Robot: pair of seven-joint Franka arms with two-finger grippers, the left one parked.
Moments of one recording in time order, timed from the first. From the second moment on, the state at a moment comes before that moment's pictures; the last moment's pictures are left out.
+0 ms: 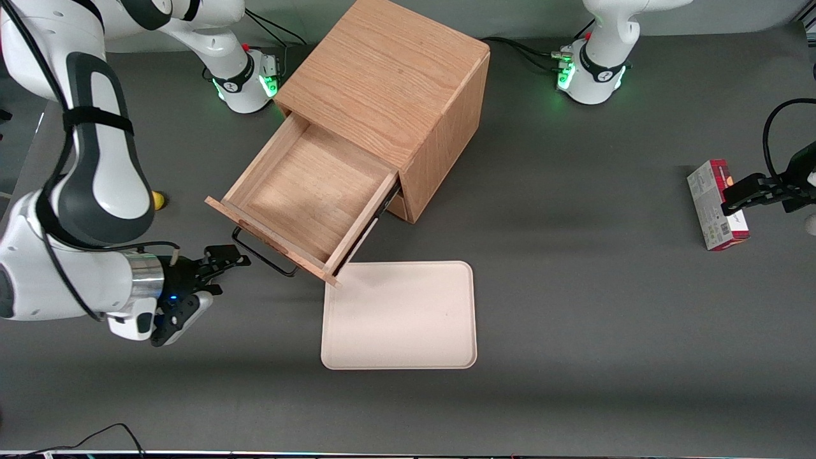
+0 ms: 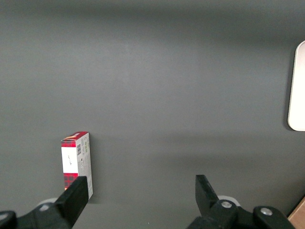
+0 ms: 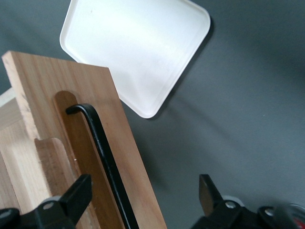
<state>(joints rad) 0.02 0.60 0.13 -1.22 0.31 1.58 -0.49</state>
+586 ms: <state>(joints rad) 0.02 0.52 0.14 -1.42 0.31 1.69 -0.48</state>
